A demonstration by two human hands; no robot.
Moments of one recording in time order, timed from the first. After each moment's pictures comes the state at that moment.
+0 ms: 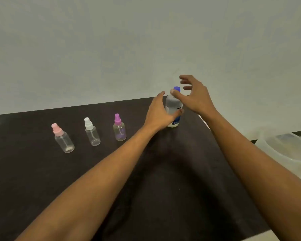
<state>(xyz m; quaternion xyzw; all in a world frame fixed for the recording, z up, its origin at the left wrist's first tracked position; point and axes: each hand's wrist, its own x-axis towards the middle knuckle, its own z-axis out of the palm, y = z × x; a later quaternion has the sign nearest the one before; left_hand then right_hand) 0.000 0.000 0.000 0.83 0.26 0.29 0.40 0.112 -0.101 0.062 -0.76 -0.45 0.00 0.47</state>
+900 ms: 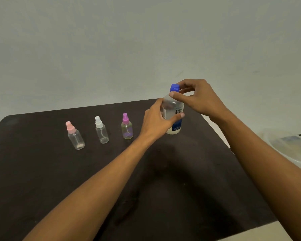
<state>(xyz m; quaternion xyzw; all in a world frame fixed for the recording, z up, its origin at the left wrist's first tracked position) -0.070 -0.035 0.027 0.82 0.26 0.32 0.40 0.065 -0.131 0.100 -0.75 -0.52 0.02 0.41</state>
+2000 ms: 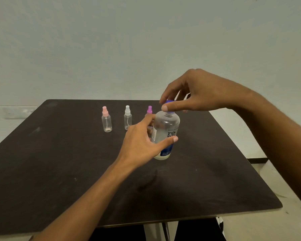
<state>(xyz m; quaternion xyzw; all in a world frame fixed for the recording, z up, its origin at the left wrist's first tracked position) -0.259 -0.097 0.038 0.83 0.29 0.35 0.33 -0.090 -0.177 0.200 -0.66 -0.73 0.07 0.16</state>
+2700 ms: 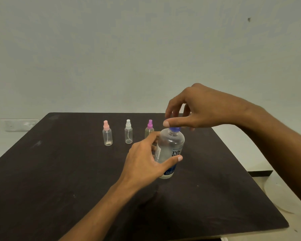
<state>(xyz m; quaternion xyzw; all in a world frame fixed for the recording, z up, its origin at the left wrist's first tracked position) -0.258 -0.103 0.035 0.84 0.25 0.37 0.31 -0.094 -0.181 0.210 -0.66 -0.74 0.05 0.11</state>
